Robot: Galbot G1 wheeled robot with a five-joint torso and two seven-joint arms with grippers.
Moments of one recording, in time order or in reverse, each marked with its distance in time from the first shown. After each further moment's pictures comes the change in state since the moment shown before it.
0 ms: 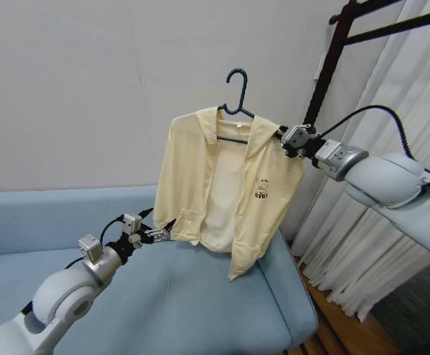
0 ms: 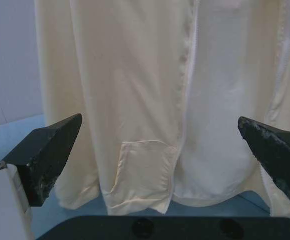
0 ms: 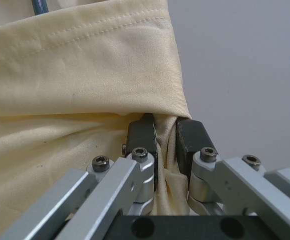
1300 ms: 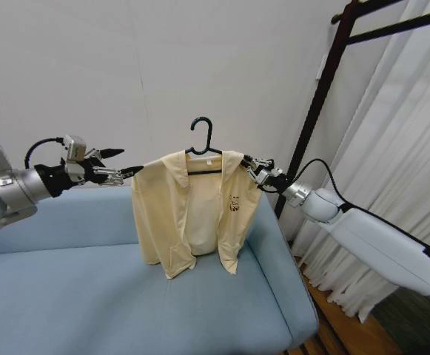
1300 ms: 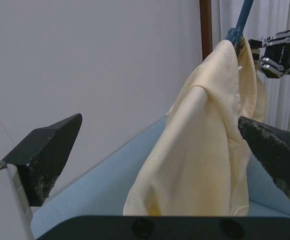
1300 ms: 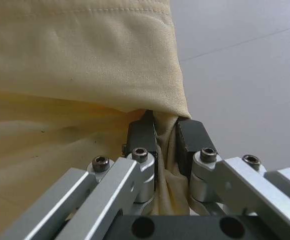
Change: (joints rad) left arm -0.169 0.559 -0.320 0.262 -0.514 0.021 0.362; right arm -0.206 0.272 -0.020 -0.346 -0.382 0.764 0.140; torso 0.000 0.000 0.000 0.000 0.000
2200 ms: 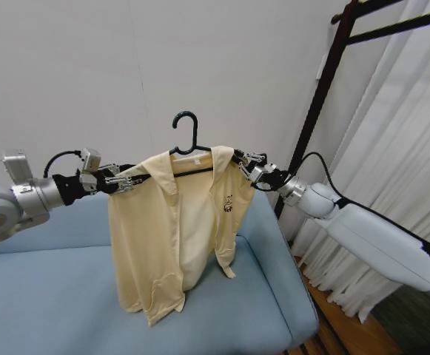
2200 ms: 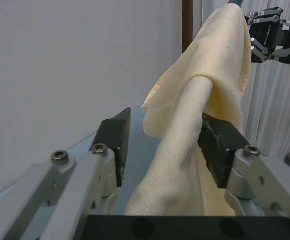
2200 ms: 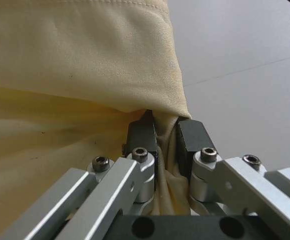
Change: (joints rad) left arm -0.051 -0.021 0.132 -0.031 -0.027 0.004 0.002; right arm 0.041 0.001 -0.026 0.055 -0.019 -0.005 -0.012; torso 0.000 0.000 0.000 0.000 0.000
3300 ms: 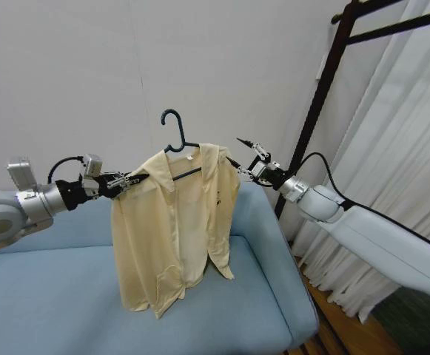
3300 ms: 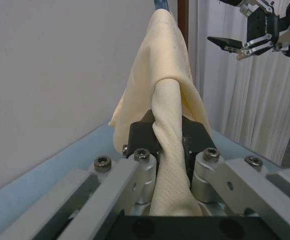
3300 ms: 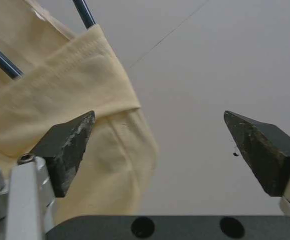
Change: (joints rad) left arm 0.014 -0.030 -0.002 0.002 0.025 -0.013 0.024; right arm 0.003 -0.081 -0.018 0.139 0.458 -0.264 -0.049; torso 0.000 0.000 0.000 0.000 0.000
